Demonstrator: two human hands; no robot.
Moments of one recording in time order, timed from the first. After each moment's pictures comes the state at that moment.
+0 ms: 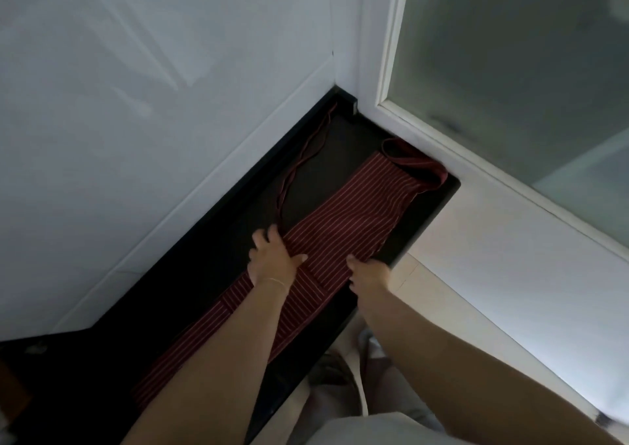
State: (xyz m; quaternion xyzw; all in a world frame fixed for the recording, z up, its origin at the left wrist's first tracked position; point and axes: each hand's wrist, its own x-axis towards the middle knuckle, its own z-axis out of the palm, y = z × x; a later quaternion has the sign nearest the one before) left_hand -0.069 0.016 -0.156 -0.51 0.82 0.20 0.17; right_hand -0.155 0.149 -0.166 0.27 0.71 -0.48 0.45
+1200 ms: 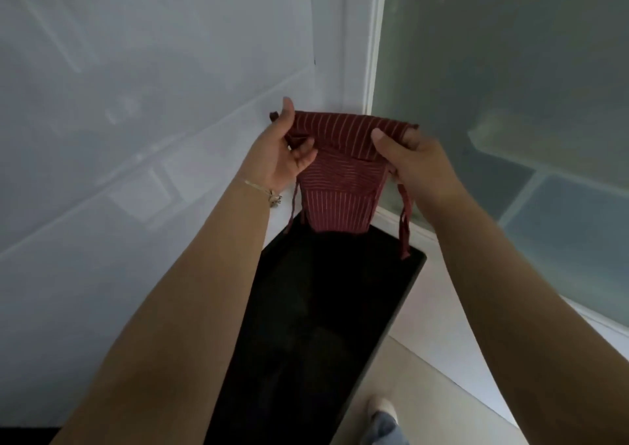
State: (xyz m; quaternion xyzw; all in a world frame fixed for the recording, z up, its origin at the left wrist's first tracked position) left_hand -0.174 -0.055 0.141 -0.16 0.45 0.86 -0.15; right_hand -0.225 0.144 0.158 -0.22 0.67 -0.69 0.17
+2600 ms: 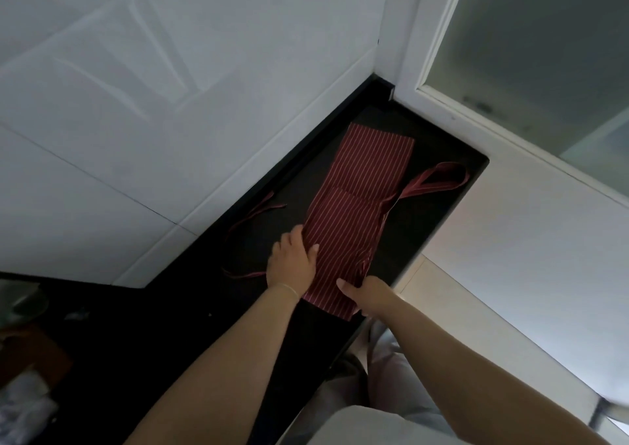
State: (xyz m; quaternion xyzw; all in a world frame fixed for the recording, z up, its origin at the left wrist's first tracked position) left_hand 0.059 -0.001 -0.168 -0.38 0.90 0.22 0.01; right_hand -0.026 0.148 -0.165 -0.11 0.79 -0.23 0.55
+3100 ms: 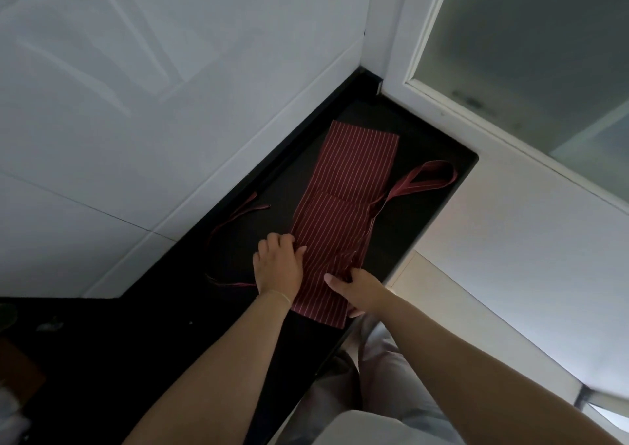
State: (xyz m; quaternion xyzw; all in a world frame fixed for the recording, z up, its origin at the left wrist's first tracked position) left_hand 0.047 0.005 -0.185 -0.40 0.90 0.13 0.01; right_hand -0.047 0.147 -0.165 -0.09 0.75 -0.30 0.59
